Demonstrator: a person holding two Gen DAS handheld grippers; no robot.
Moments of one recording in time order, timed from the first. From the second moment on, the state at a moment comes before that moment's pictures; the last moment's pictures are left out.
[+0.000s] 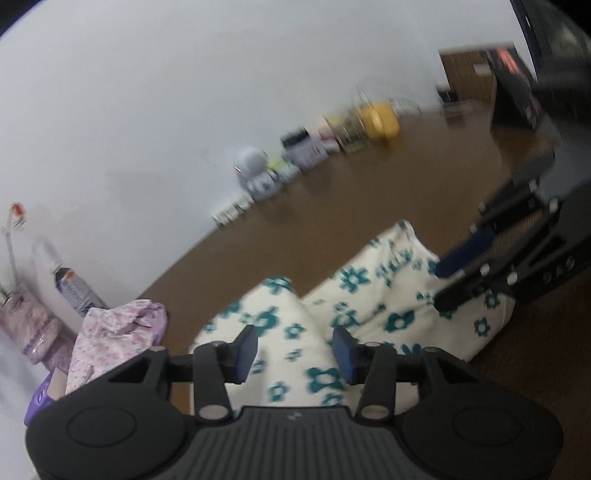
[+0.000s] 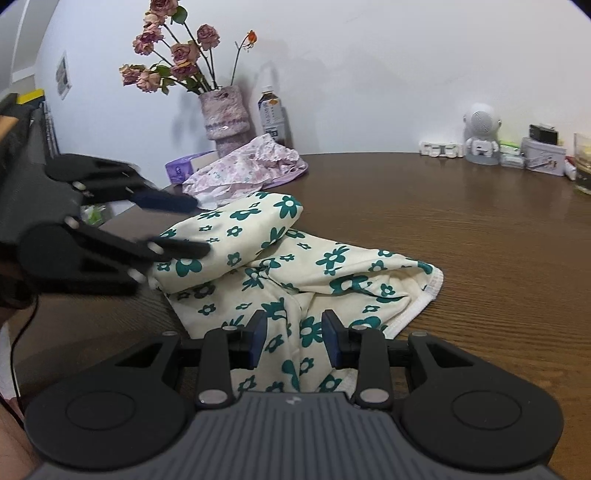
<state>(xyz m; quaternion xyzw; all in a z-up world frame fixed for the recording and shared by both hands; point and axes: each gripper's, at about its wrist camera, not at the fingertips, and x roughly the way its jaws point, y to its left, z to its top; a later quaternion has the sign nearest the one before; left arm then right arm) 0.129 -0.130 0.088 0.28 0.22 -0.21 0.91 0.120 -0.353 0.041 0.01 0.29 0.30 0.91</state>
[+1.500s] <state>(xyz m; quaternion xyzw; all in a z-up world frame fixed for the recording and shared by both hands) 0.120 0.001 0.065 0.22 0.25 -0.28 0.90 0.112 -0.244 0.059 0.02 0.28 0.25 0.93</state>
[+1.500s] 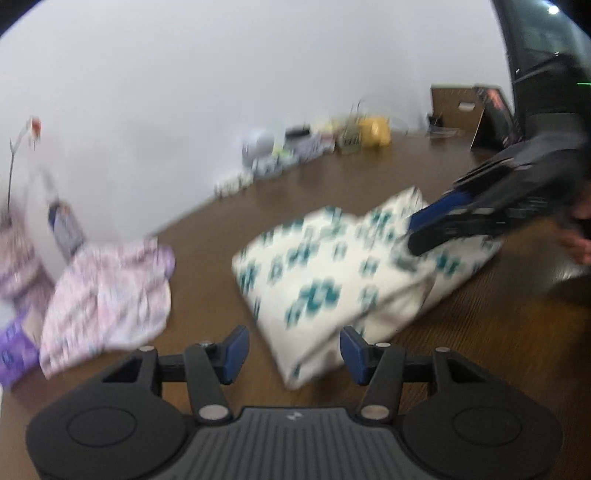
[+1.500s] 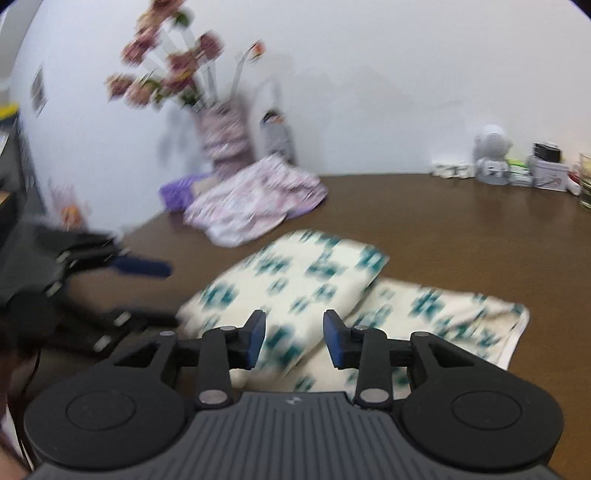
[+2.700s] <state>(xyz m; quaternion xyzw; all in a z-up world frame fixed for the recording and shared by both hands) 0.125 0.012 0.043 0.02 0.27 -0.23 0.93 0.088 -0.210 0.024 0.03 0.30 0.14 0.94</state>
